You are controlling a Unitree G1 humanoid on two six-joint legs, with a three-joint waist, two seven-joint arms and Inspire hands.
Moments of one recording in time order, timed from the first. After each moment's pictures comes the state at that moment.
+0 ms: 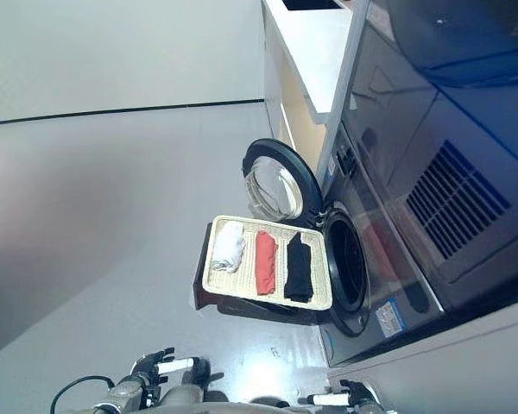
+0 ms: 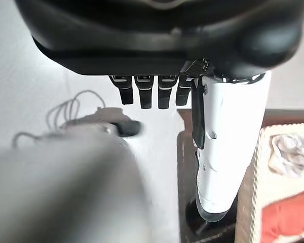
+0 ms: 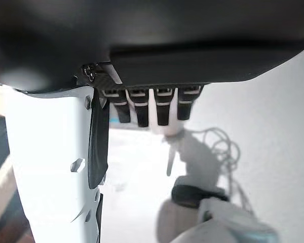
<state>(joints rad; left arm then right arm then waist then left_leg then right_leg) -0.08 0.20 -0.22 1.42 -0.19 -0.13 0.02 -0.04 -0.28 0.26 1.40 0.09 -0.09 -0.07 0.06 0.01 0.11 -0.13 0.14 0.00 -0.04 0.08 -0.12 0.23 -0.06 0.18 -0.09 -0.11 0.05</state>
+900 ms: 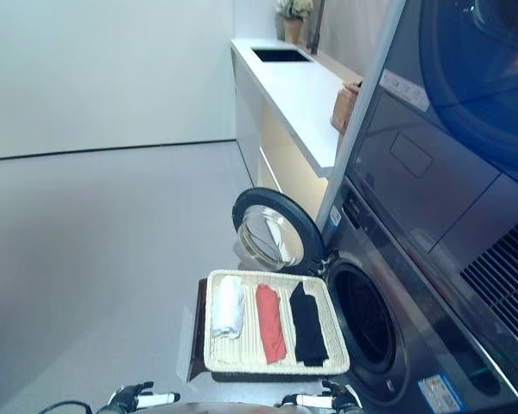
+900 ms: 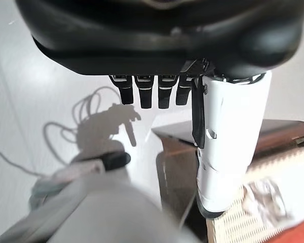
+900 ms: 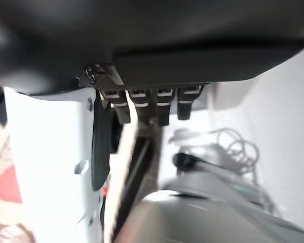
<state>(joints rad) 0.02 0.23 -0.25 1.41 -0.17 -0.12 0.02 0.00 -0.21 0.23 1.37 0.11 -0.11 -0.06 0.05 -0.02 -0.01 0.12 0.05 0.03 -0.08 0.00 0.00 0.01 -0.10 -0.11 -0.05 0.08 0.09</state>
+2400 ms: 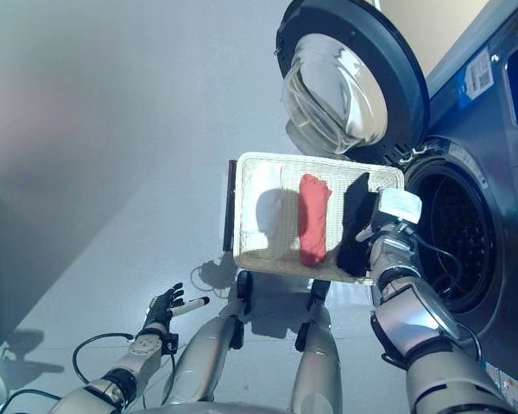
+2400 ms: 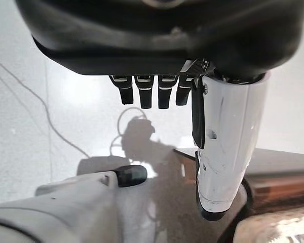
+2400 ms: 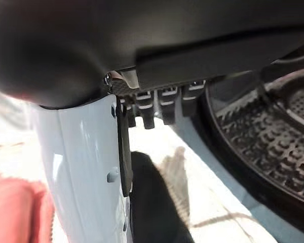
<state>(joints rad) -0.23 0.21 -0.41 1.14 -0.41 -0.25 0.22 -0.84 -0.52 0.55 1.42 -0.43 0.09 -0.51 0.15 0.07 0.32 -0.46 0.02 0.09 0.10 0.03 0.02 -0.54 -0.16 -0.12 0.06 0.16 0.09</state>
